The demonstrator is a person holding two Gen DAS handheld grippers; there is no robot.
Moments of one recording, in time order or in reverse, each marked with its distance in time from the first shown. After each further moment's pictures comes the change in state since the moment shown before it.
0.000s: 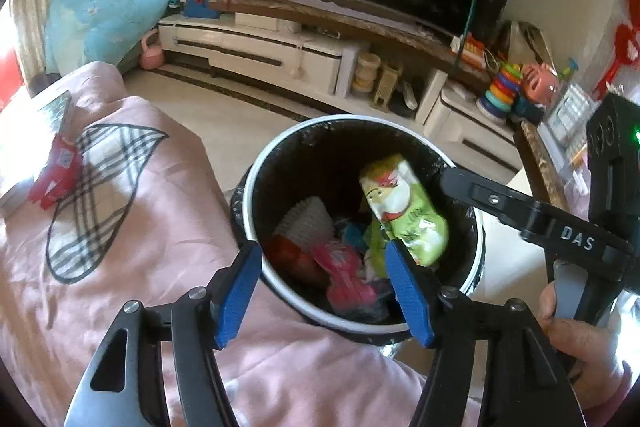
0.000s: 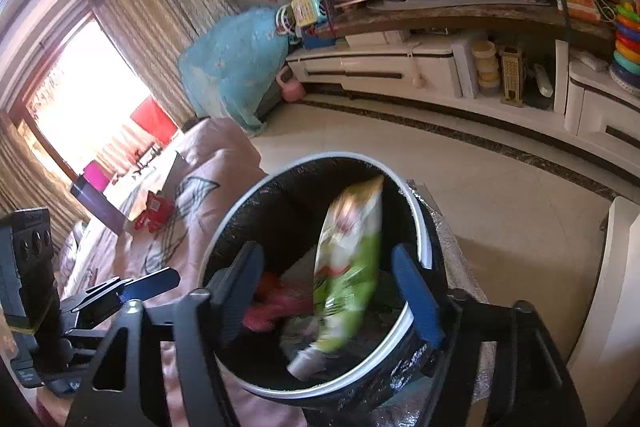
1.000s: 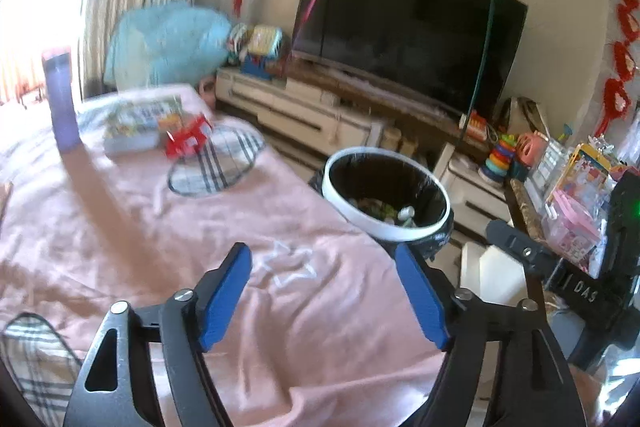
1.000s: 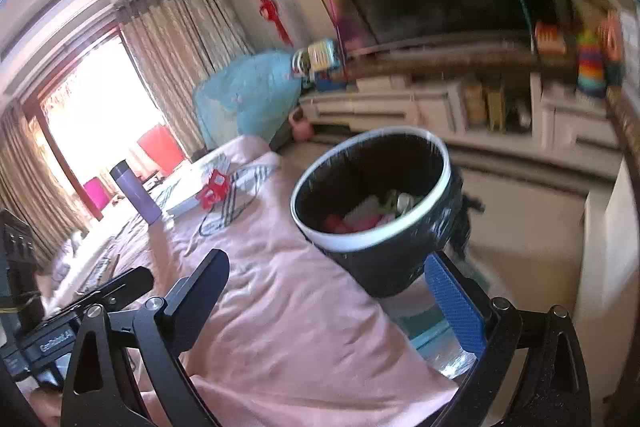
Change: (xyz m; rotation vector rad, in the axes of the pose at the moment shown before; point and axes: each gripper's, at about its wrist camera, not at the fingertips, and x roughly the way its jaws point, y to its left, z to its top) left arm -0.200 0.027 -0.171 -0.084 -0.331 0.061; right arm -0.106 0.090 -0.110 -0.060 -0.221 -0.052
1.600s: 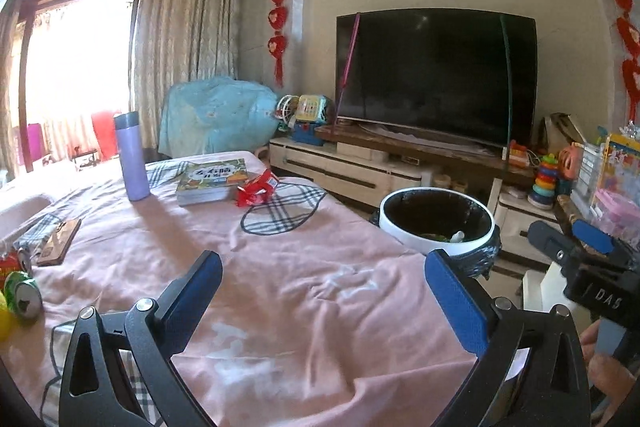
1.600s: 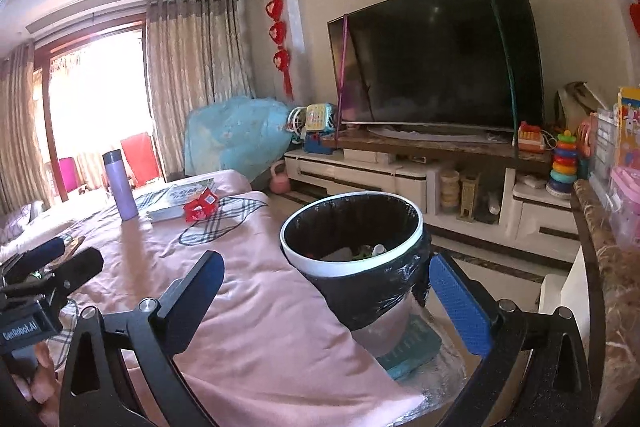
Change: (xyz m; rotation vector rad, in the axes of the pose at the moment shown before) left arm -0.048 -0.022 -0.070 0.089 -0.225 0.218; right arm -0.038 0.032 -0.040 -0.215 -0.243 -0.126
